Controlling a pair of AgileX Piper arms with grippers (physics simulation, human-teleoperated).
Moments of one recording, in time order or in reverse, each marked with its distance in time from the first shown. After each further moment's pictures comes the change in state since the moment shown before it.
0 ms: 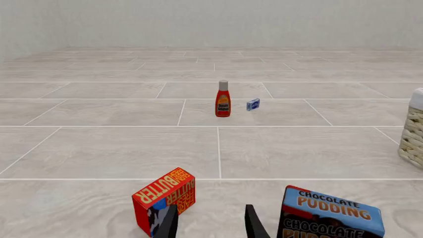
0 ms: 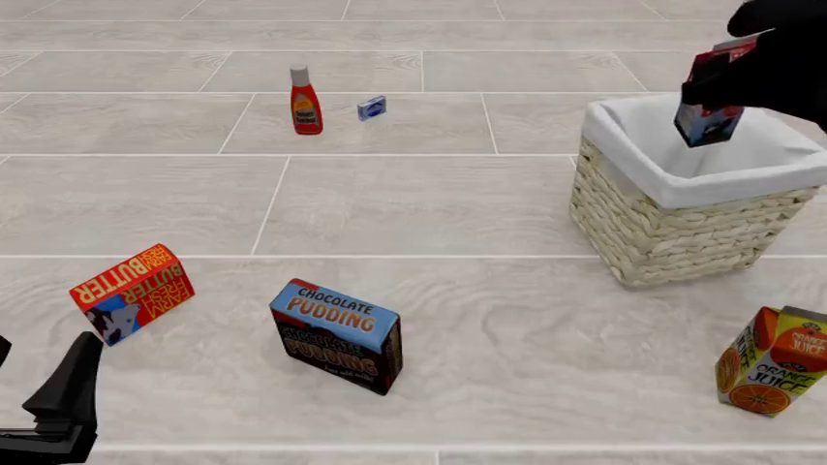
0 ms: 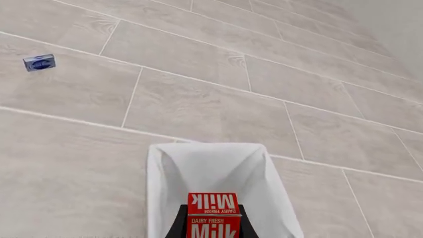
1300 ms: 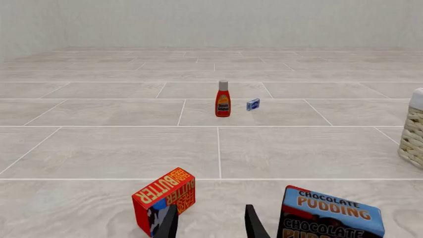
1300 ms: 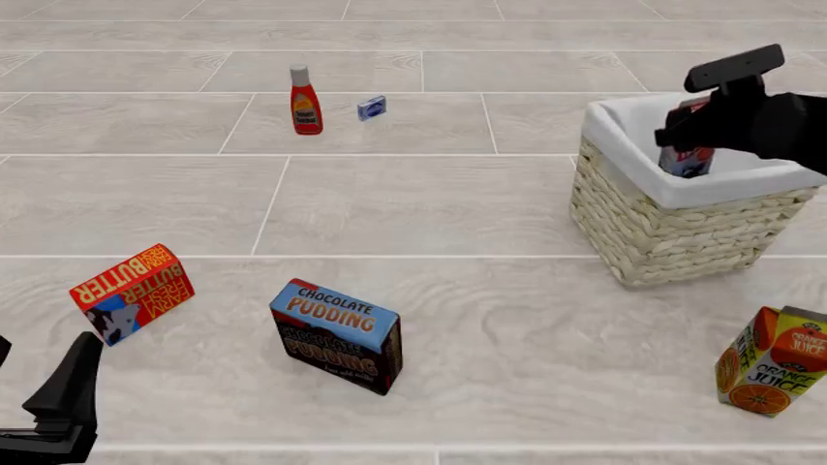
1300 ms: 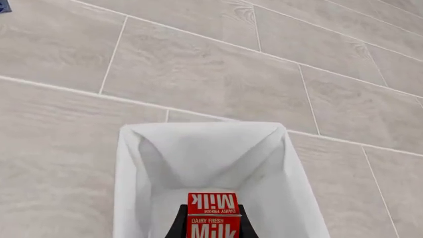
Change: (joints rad) left arm 0.000 0.000 0.000 0.000 0.000; right arm -0.047 0.297 -0.108 -0.027 -0.044
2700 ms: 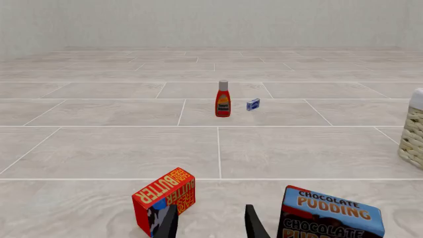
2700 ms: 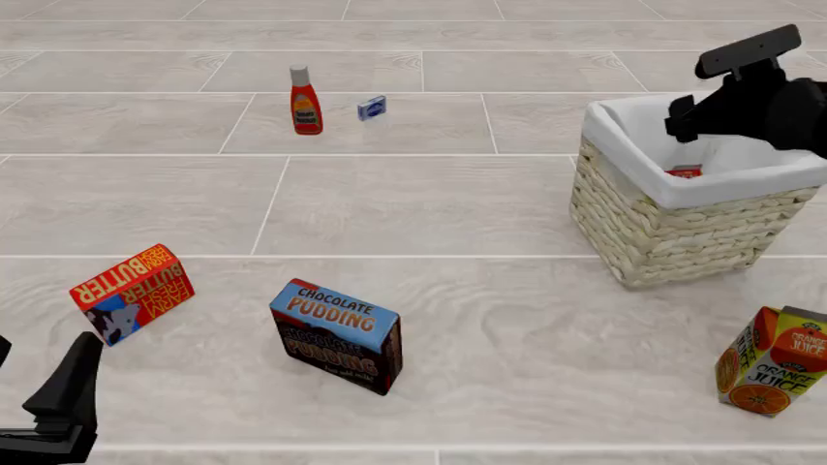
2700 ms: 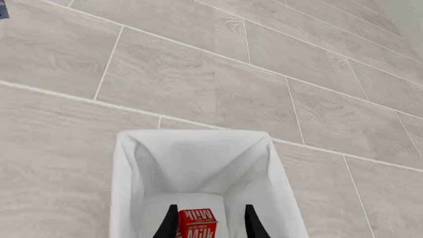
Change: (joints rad) left arm 0.000 0.000 0.000 0.000 0.000; right arm -0.004 -0.044 -0.008 0.008 0.008
